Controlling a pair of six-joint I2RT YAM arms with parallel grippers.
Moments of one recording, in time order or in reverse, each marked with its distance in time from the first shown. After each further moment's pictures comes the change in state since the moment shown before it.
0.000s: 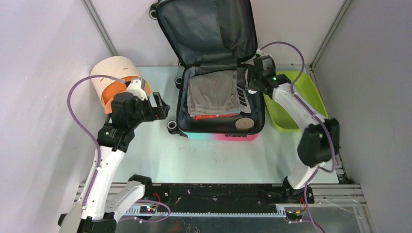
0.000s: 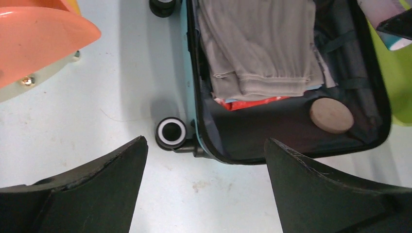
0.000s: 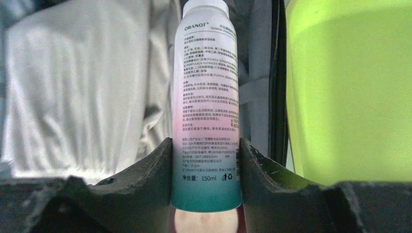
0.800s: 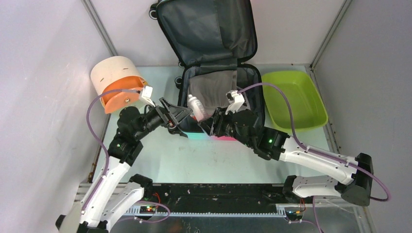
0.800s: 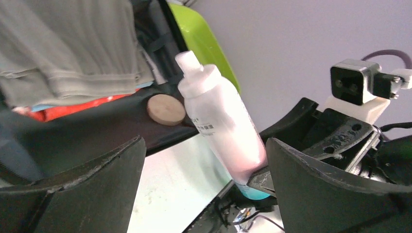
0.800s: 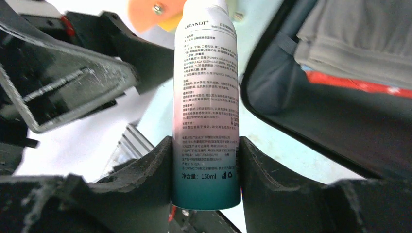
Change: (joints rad) left arm -0.130 -0.120 -0.264 0.479 0.367 -0.541; right arm 0.725 -0.603 -0.523 0.396 0.053 0.367
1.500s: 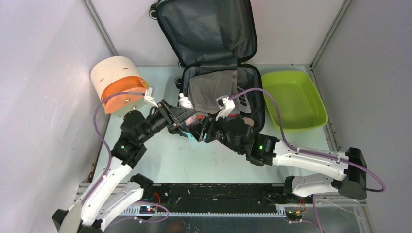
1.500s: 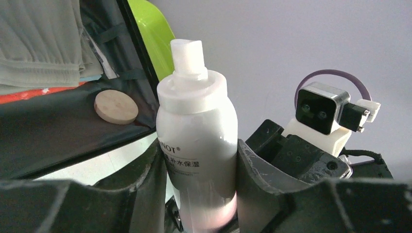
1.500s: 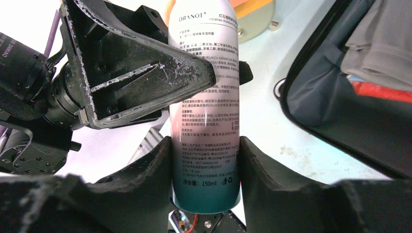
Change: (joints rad) left arm -0.127 0.014 -0.039 0.182 -0.042 -0.225; right arm 0.142 0.067 -0.002 0.204 0.109 0.005
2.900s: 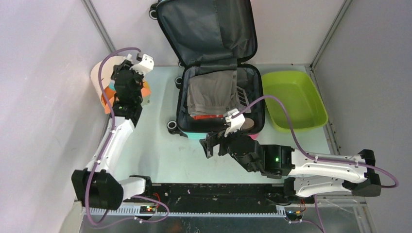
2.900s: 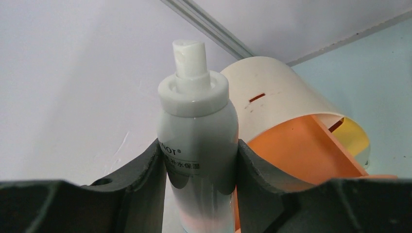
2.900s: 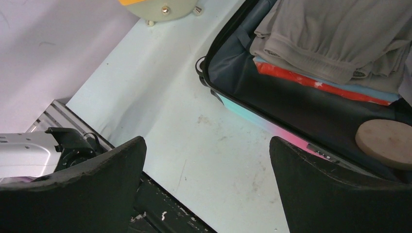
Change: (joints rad) left arm 0.362 0.422 0.352 0.036 -0.814 1.864; right arm 0.199 -0.138 0.000 -0.323 0.345 -0.215
